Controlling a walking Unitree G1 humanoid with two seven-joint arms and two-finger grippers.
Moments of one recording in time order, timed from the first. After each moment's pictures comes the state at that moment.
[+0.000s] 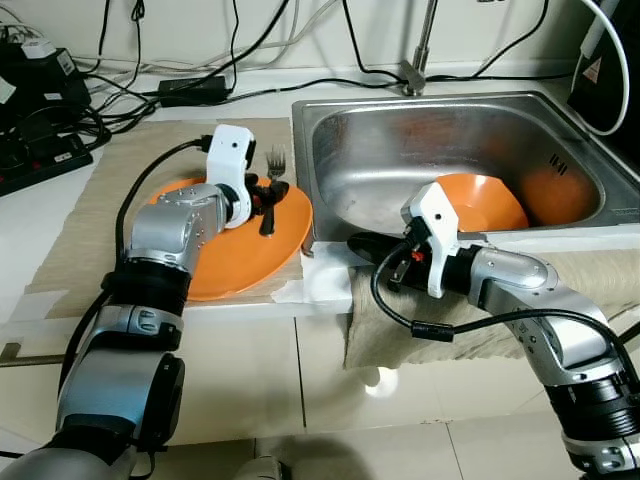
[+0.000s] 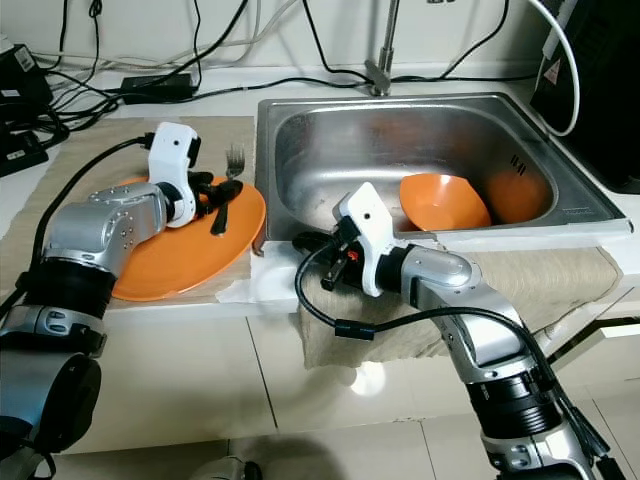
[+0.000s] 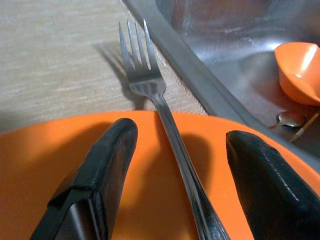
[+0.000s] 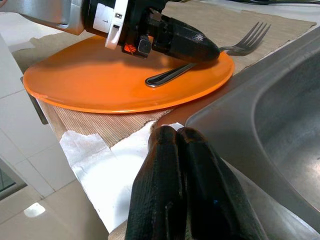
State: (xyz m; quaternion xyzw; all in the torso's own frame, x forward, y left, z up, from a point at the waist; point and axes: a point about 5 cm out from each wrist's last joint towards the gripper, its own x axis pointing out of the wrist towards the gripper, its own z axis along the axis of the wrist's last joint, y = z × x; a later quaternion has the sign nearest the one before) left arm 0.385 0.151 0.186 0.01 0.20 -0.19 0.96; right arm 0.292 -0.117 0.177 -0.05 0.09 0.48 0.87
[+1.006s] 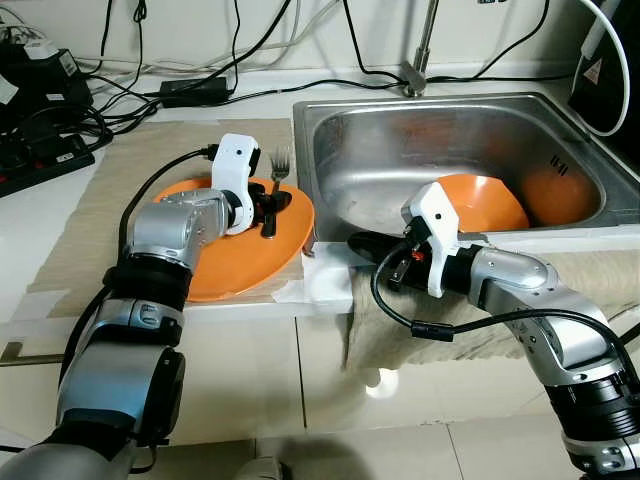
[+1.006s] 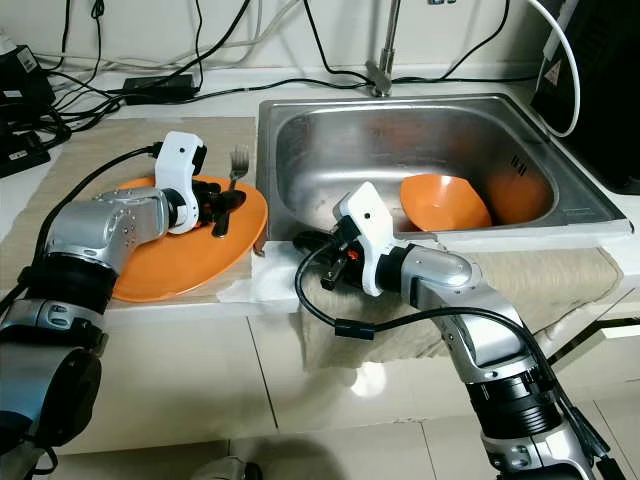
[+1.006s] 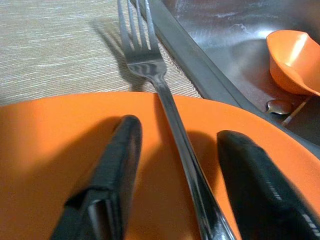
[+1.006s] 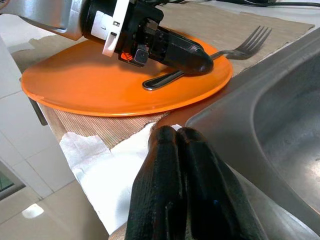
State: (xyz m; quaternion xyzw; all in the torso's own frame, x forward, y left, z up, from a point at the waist) left arm 0.384 0.151 0.180 -0.01 0.23 -0.20 0.95; right arm 0.292 -0.117 0.178 -0.05 0.09 0.48 0.87
